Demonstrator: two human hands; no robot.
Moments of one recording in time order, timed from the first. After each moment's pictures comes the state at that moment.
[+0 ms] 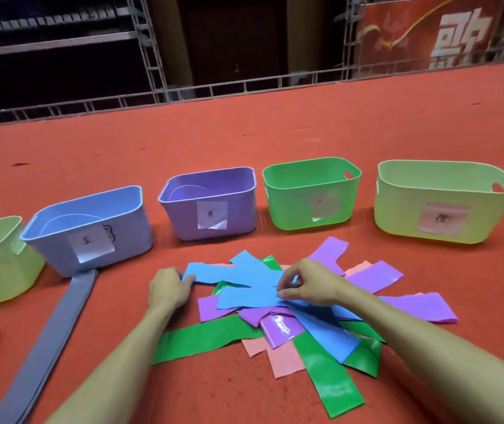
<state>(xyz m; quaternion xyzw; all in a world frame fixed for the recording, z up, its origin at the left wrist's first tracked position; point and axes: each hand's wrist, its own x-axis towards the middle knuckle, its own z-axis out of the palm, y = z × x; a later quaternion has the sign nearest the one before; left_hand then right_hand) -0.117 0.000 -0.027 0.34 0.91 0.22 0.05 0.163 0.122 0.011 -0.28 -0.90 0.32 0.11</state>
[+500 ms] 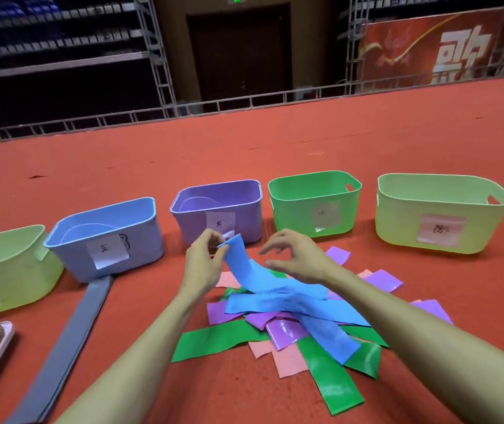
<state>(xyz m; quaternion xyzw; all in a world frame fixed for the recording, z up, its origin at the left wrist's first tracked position) -0.054 0.012 0.041 0.49 0.71 0.51 0.01 0.140 0.109 0.064 -0.22 -0.90 0.28 0.25</state>
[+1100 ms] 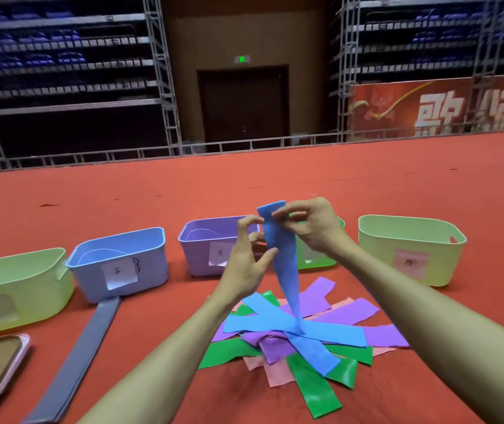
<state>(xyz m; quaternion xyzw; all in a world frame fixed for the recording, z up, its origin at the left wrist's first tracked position) 0.053 -0.013 0.126 0.61 0.54 0.58 0.09 0.180 0.085 0.182 -0.16 -0.82 0.29 0.46</state>
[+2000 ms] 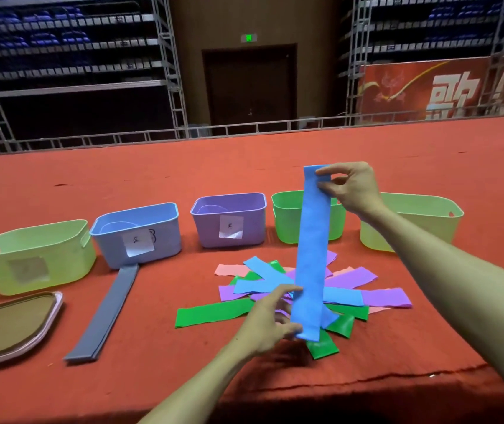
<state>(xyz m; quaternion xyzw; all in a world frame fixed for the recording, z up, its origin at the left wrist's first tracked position) 0.099 -0.094 0.020 0.60 0.60 0.45 0.30 0.227 0.102 0.190 -0.26 -0.79 0.24 0.50</state>
